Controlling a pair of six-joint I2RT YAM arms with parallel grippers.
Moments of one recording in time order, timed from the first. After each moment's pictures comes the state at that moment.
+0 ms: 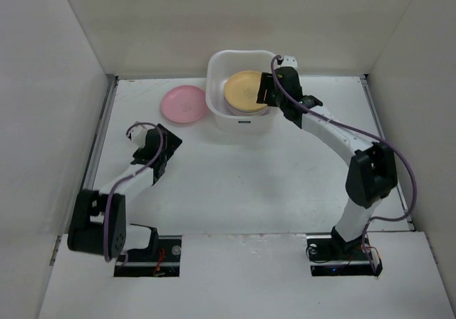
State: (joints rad) left arm -0.19 1.26 0.54 0.04 -0.36 -0.93; right arm 0.47 1.81 1.54 -0.21 0.29 0.38
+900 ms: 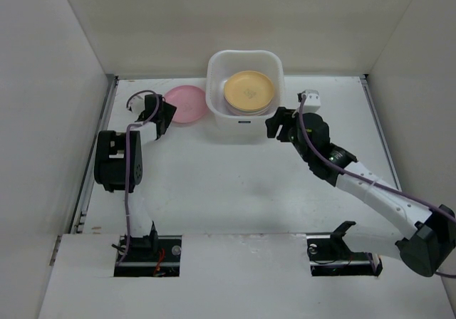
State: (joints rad) left arm -0.04 1.90 1.10 0.13 -0.18 -1.09; right arm 0.67 1.15 0.93 -0.05 0.39 0.44
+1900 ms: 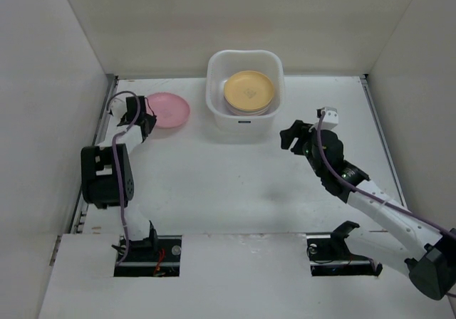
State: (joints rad) left arm 0.05 1.80 1.07 -0.05 -0.20 -1.02; right arm 0.60 0.96 0.73 -0.03 0.40 0.50
